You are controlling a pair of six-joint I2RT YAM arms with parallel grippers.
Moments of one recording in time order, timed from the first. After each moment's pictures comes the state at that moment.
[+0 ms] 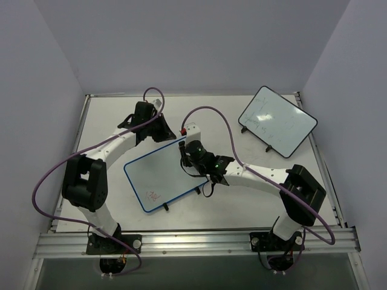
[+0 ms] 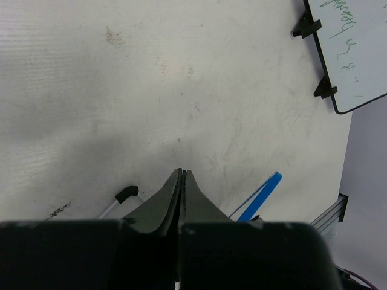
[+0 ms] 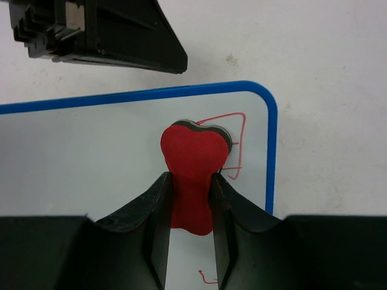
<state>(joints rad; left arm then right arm) -0.35 1.73 1.28 -0.29 0.33 -0.67 0.94 1.62 1.01 0.08 0.42 0.30</state>
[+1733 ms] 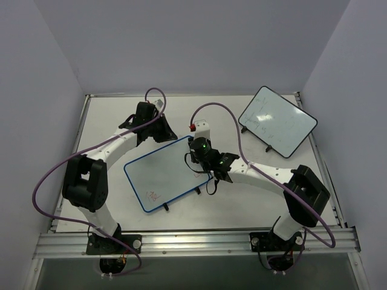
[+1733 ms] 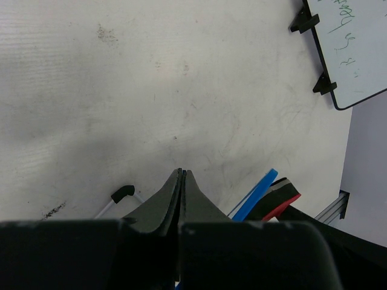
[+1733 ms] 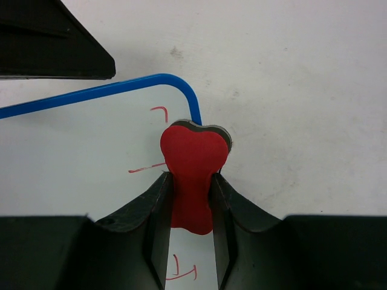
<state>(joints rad) -0.37 1.73 1.28 -0.29 0.33 -0.67 0.90 1.59 1.01 0.00 0.51 0.35</state>
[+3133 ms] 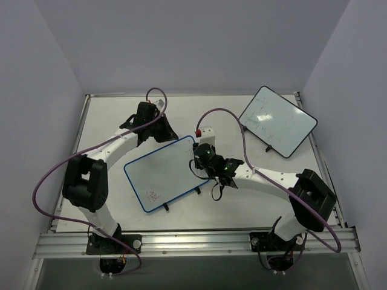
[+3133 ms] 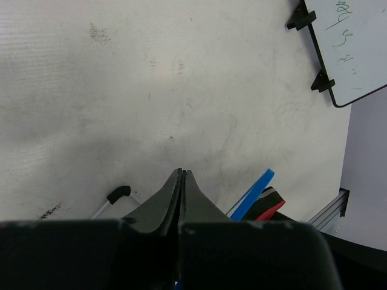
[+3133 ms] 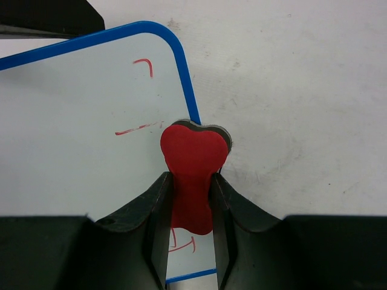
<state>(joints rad) -0.38 1.73 1.28 -0.28 0.33 -0.67 0.91 1.52 0.90 0.00 0.51 0.42</state>
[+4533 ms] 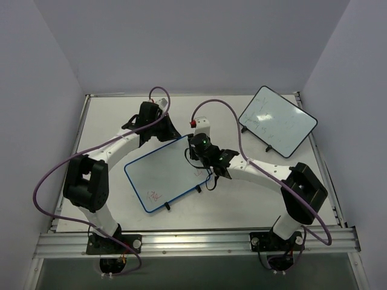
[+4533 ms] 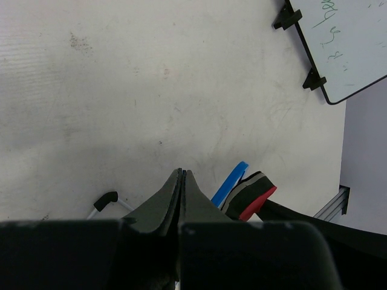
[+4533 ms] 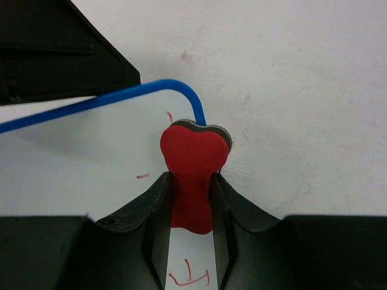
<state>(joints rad) -0.40 1.73 1.28 -0.24 0.33 -0.66 0.86 1.62 1.04 0.00 0.45 0.37</state>
